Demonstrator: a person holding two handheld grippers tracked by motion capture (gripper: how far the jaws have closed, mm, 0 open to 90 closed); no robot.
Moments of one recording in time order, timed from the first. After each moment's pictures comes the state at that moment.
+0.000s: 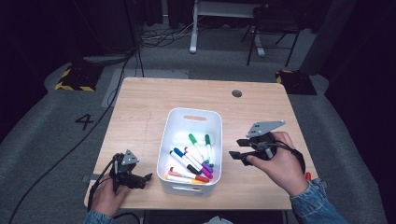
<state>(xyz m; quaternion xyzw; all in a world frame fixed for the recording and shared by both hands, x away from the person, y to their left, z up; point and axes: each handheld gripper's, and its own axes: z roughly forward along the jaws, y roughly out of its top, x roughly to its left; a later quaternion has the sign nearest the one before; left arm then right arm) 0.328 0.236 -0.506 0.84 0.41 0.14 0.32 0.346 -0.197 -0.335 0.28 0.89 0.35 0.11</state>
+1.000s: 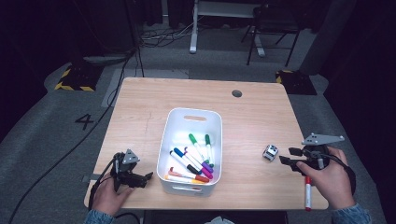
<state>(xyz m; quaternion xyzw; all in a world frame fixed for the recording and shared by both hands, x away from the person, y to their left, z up) 0.330 0.235 -0.505 0.84 0.41 0.14 0.32 0.332 -0.340 -0.372 0.43 0.83 0.32 0.16</state>
